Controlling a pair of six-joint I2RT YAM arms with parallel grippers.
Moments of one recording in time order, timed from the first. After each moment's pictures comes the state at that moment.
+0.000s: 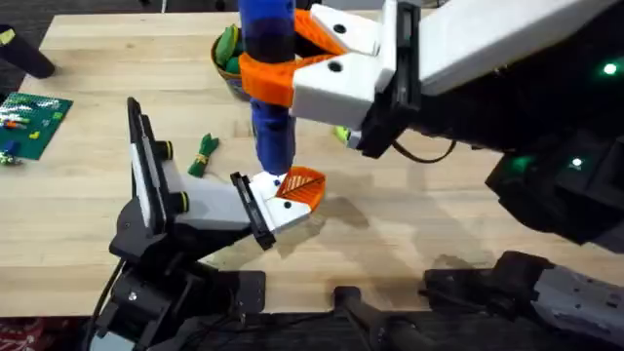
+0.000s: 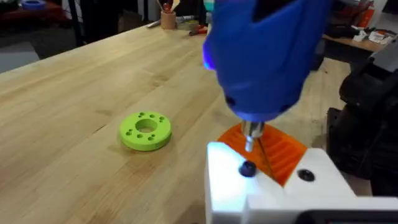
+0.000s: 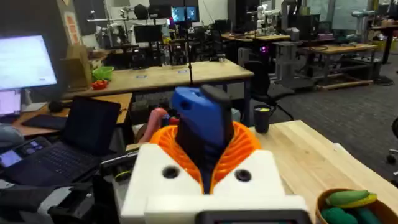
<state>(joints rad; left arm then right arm) -0.35 0.03 0.01 -0.07 0.76 -0.05 0.80 1.07 0.73 0.58 -0.53 0.18</state>
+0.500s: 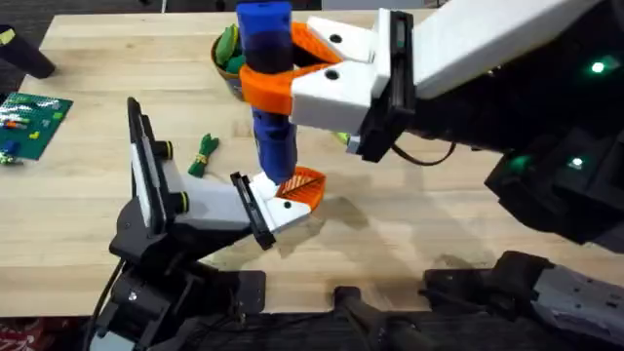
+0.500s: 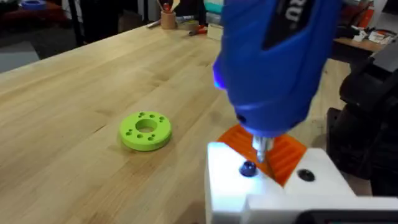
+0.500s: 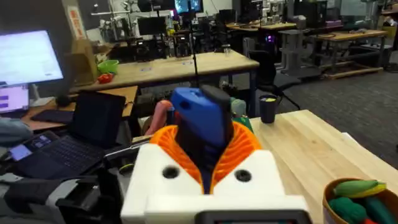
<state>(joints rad) -0.35 0.03 0.01 -0.07 0.76 -0.05 0.80 1.07 0.73 0.54 -0.55 0.19</state>
